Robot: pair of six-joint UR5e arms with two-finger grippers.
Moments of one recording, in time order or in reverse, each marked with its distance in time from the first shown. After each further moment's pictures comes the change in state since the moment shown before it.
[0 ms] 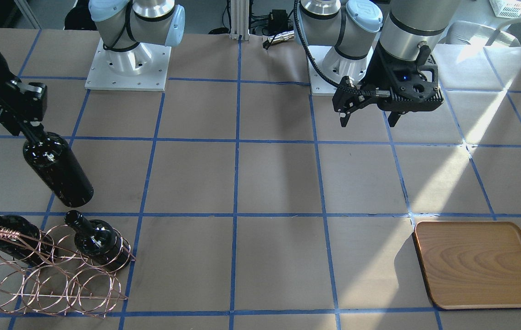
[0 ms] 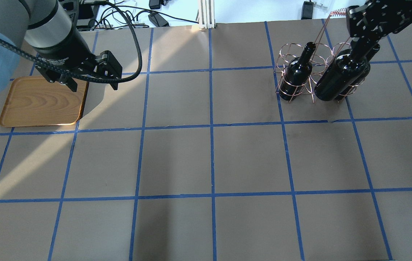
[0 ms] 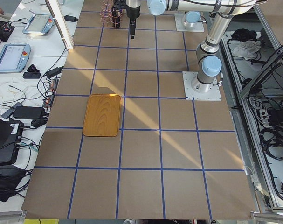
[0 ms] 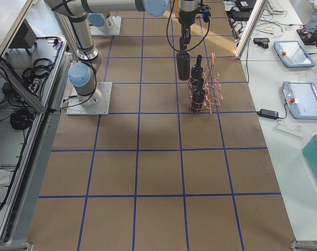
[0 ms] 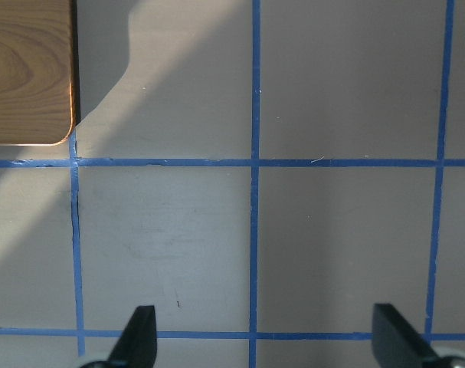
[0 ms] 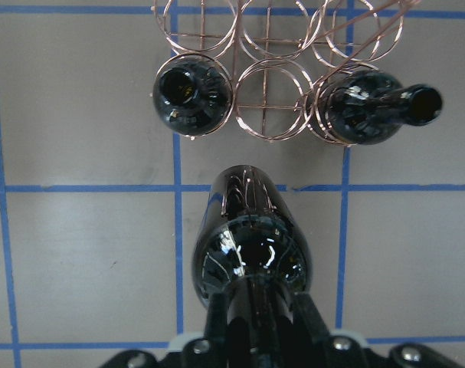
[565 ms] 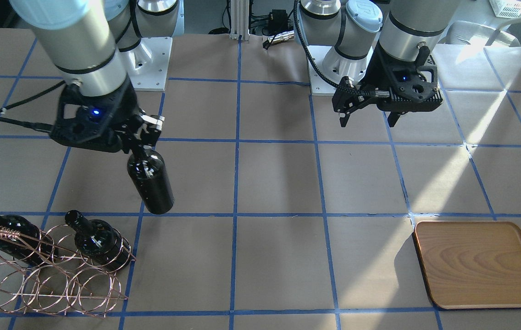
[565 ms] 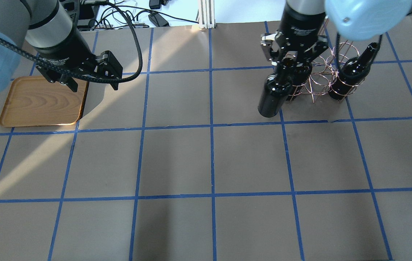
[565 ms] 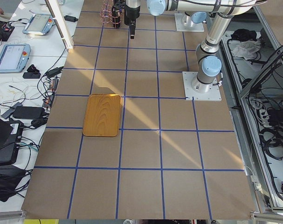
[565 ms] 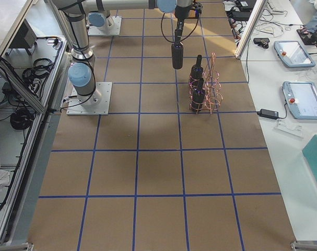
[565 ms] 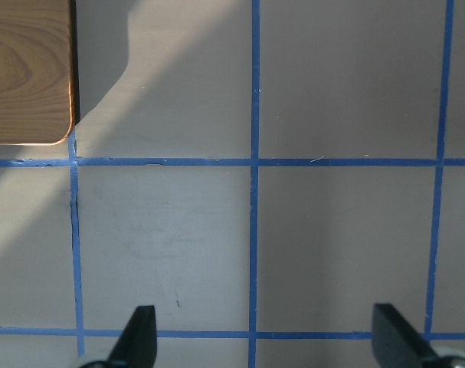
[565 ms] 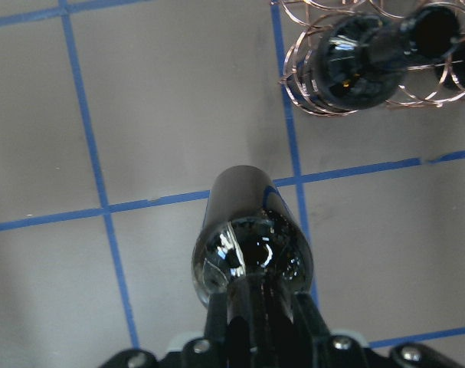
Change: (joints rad) left arm 0.000 -0.001 0.000 -0.001 0.000 0.000; right arm 0.290 0.106 0.036 -0.147 0.021 0.466
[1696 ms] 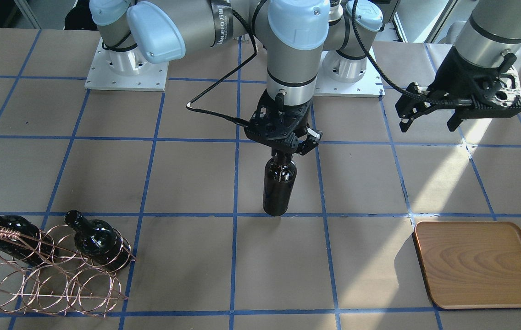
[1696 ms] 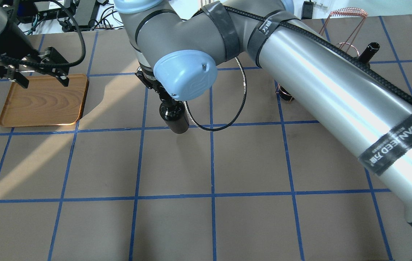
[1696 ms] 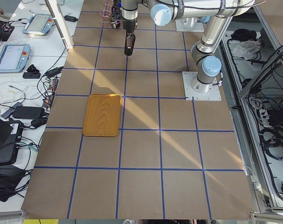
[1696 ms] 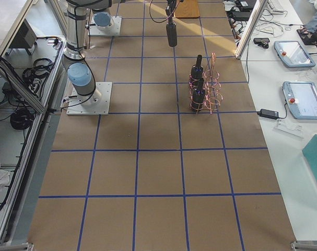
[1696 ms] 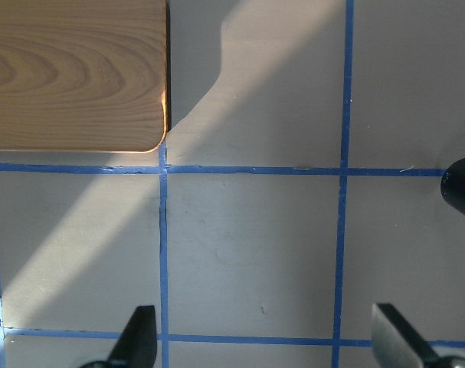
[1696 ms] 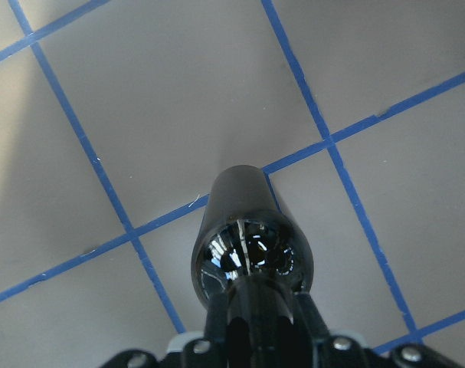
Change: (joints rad) left arm 0.242 0.010 0.004 -0.011 0.006 0.246; right arm 0.393 0.243 -0.179 -0.133 0.019 0.682
